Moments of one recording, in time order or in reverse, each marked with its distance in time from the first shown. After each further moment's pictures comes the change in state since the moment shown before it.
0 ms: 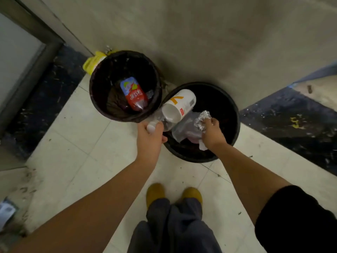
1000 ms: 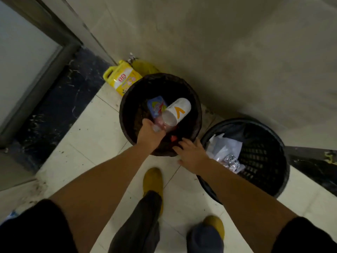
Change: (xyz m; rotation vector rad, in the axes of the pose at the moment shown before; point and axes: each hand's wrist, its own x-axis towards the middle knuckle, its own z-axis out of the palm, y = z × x) left_hand 0.215 0.031 -0.085 0.452 -0.142 -0.055; right_hand 0.057 -0.197 0.045 -0.674 -0.372 -0.567
